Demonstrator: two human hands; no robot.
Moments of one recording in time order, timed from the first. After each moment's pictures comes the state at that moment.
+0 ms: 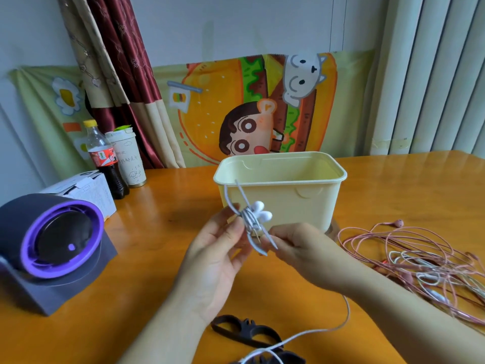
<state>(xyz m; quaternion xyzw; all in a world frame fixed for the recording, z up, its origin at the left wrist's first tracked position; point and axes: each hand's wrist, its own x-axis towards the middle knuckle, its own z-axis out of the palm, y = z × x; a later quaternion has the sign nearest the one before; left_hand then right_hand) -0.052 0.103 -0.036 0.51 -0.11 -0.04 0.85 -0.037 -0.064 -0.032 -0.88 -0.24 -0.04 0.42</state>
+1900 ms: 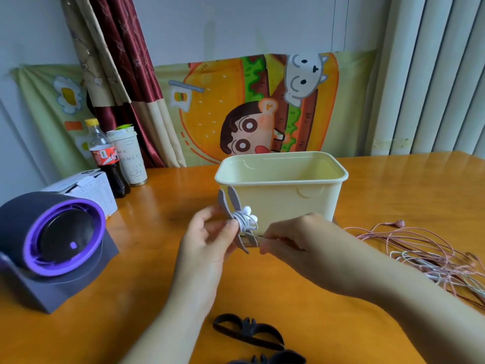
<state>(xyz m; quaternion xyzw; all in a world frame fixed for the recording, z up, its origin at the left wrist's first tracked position) -0.039 0.113 -0.051 0.63 -0.07 0.12 0.76 -0.060 -0.063 0.002 -0.92 -0.29 -0.08 0.27</state>
